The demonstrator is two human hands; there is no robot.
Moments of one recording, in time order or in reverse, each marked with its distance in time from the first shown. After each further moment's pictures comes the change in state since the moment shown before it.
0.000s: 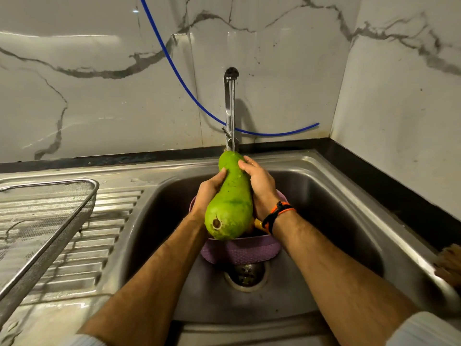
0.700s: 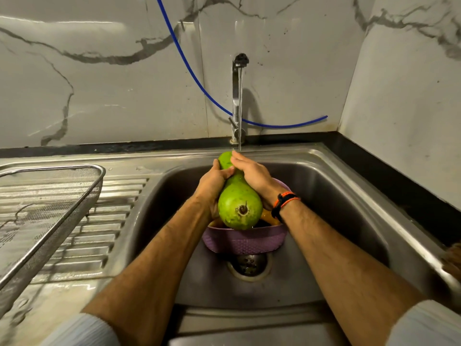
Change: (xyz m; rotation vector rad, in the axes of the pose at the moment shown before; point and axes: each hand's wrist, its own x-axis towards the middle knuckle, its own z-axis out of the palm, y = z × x) left_hand 0.007 0.002 -0.001 0.086 0.163 0.112; right_hand 0.010 0.007 0.000 -0.567 -0.236 -0.080
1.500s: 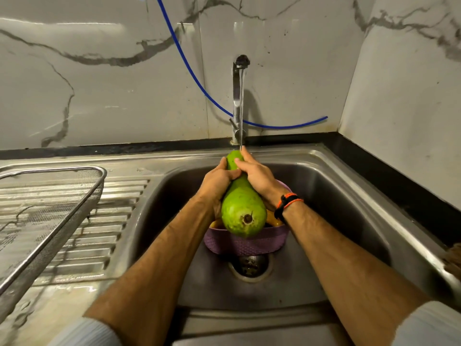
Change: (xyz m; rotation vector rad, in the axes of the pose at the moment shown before) left_hand 0.008 -0.003 0.001 0.032 -0.046 -0.019; right_hand 0.009 0.010 -0.003 -0.035 0.010 -0.018
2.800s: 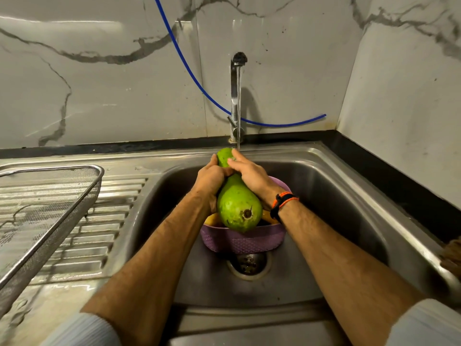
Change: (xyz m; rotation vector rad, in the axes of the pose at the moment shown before) left_hand 0.003 0.004 -0.003 0.010 0.055 0.040; right_hand -0.009 -0.003 0.004 0.008 -0.057 0.028
